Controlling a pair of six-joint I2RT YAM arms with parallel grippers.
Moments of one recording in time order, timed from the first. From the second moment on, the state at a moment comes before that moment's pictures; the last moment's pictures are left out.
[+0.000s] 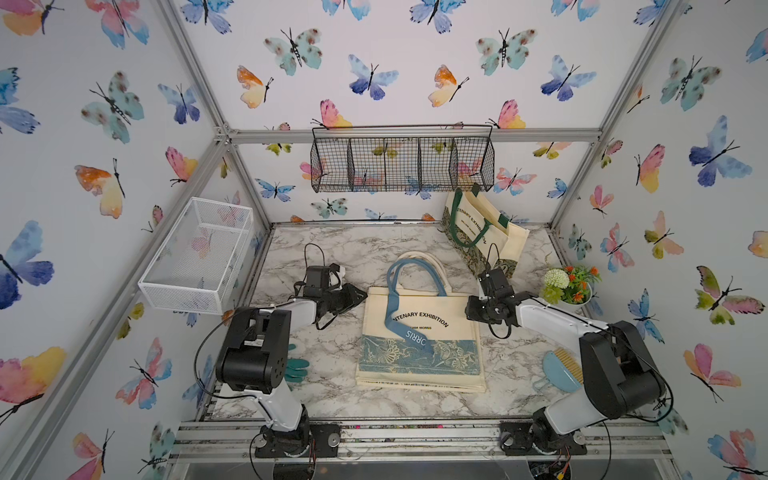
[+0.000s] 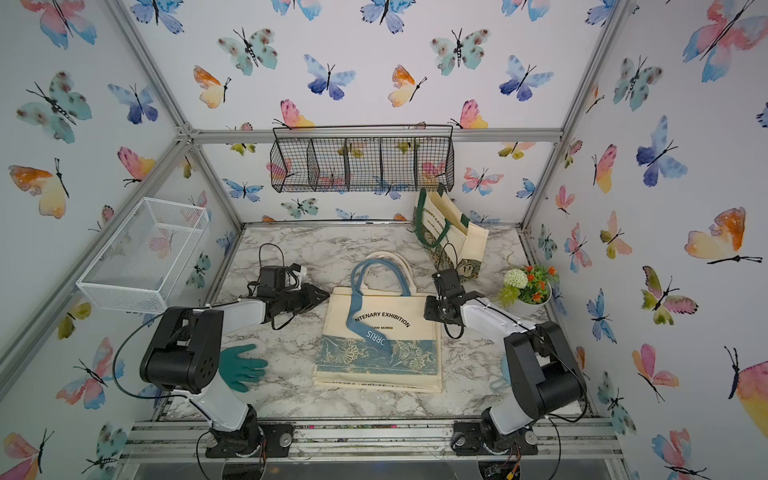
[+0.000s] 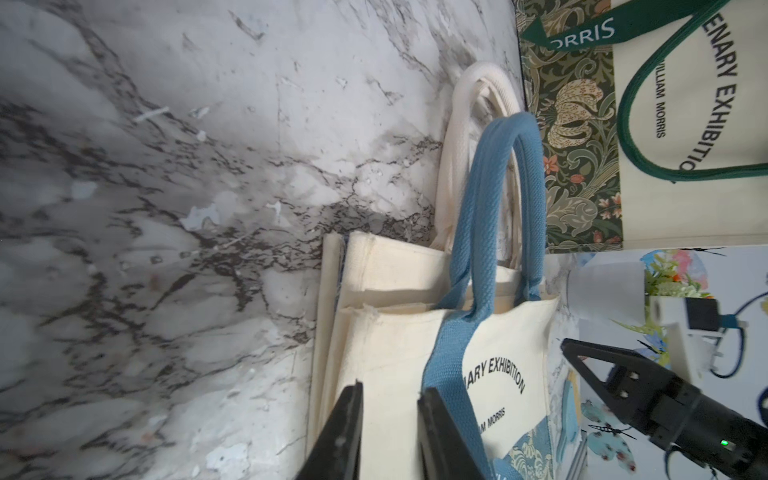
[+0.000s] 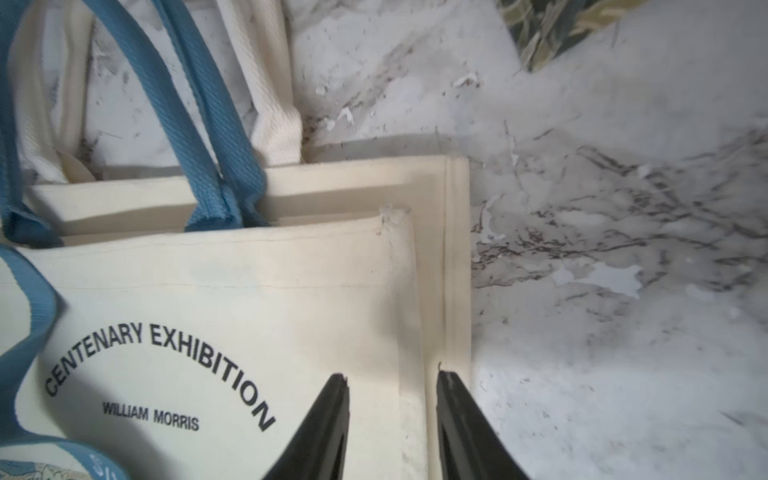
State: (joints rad) left arm -0.14 1.70 0.81 0.10 0.63 -0.60; right arm 0.40 1.58 0.86 -0.36 -0.04 0.49
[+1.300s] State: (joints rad) left arm -0.15 1.79 0.80 0.14 0.64 -0.62; right arm 0.36 1.63 0.85 -0.28 -0.15 0.48
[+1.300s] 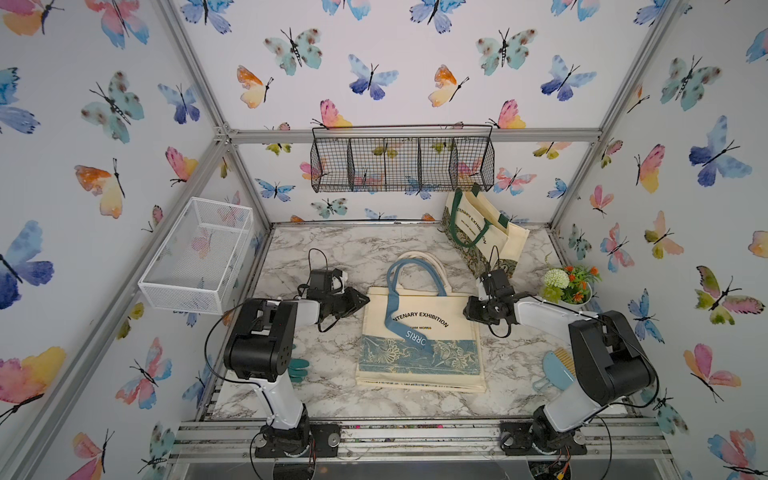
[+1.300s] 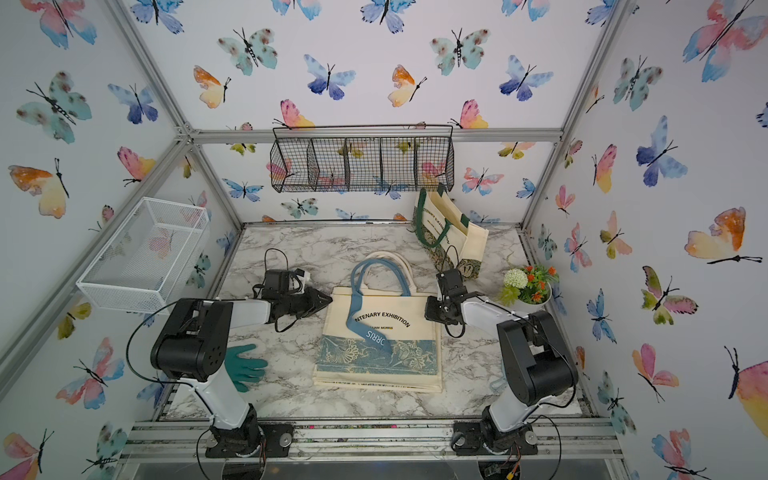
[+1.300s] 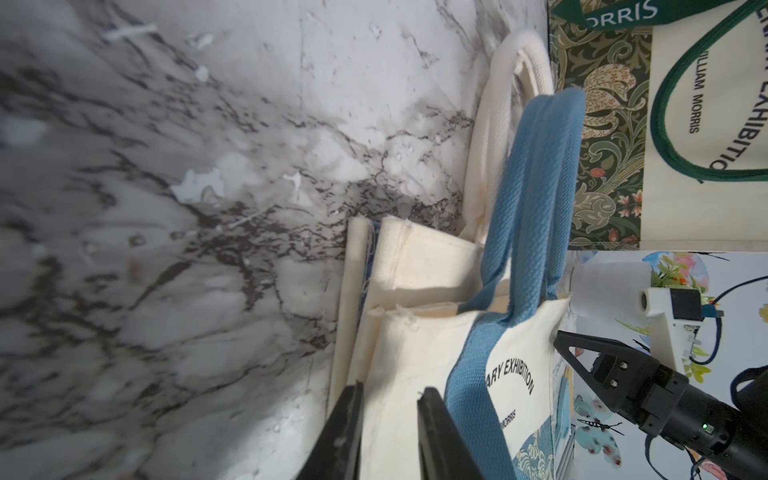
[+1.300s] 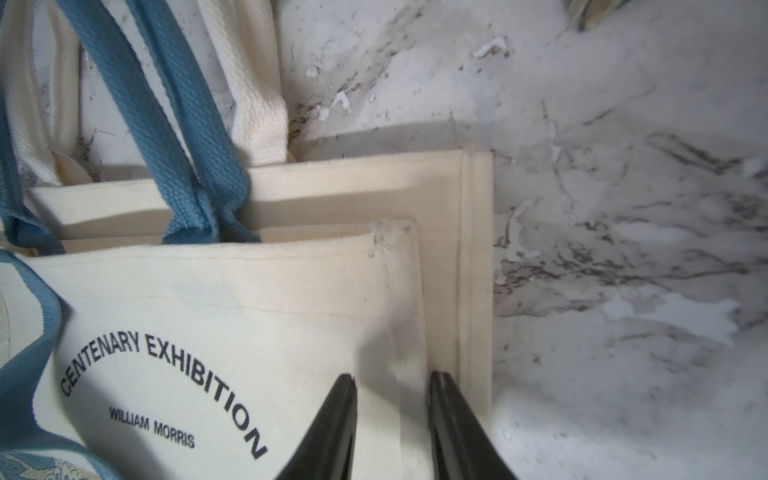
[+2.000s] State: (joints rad) left arm -0.16 1.81 0.81 0.15 0.63 -0.65; right arm 0.35 1.63 0.85 -0.28 -0.16 0.49
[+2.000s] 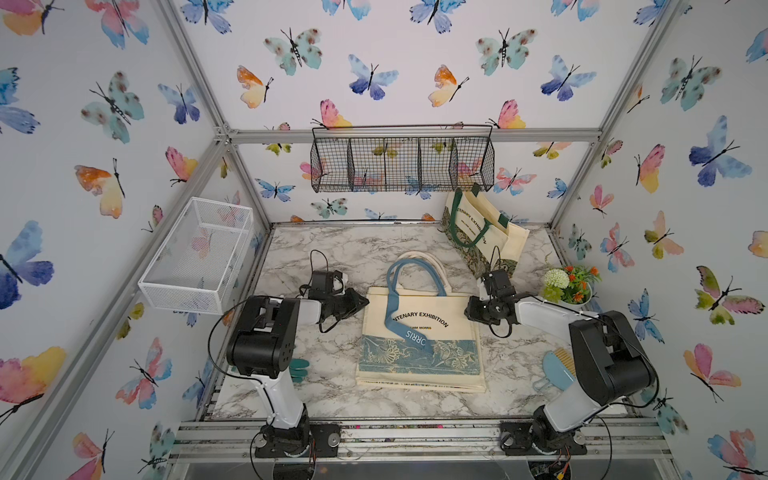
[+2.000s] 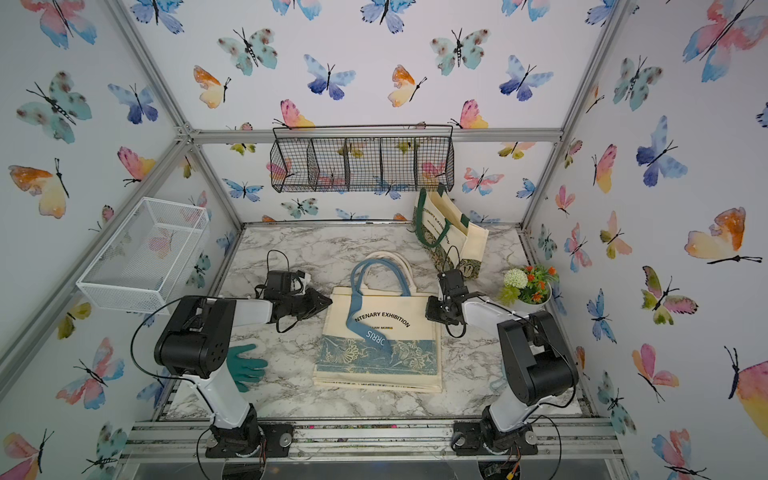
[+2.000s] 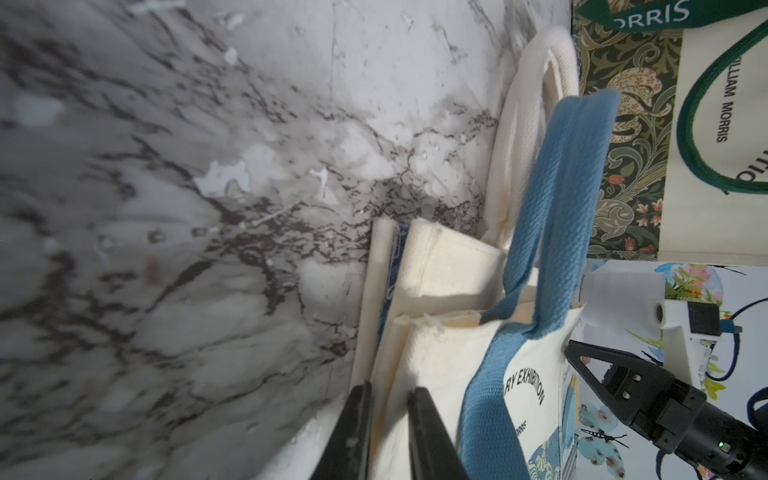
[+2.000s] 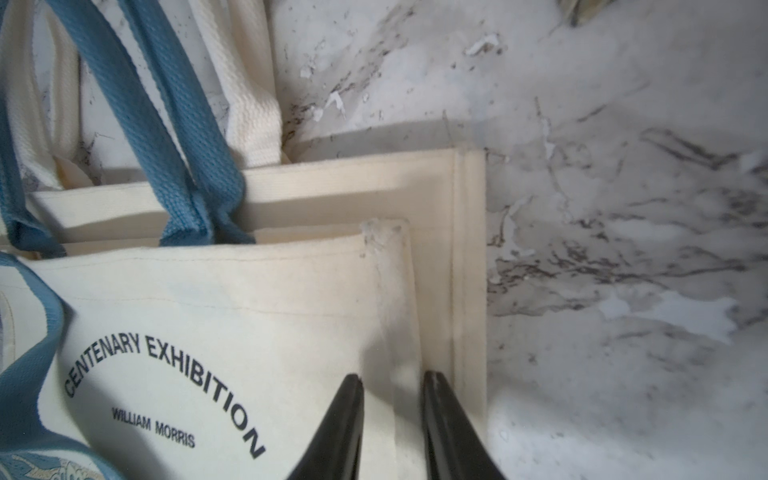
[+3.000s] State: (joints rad) left arm -0.16 1.81 0.81 0.16 0.63 -0.67; right arm 0.35 1.56 0.85 -0.32 -0.16 0.50
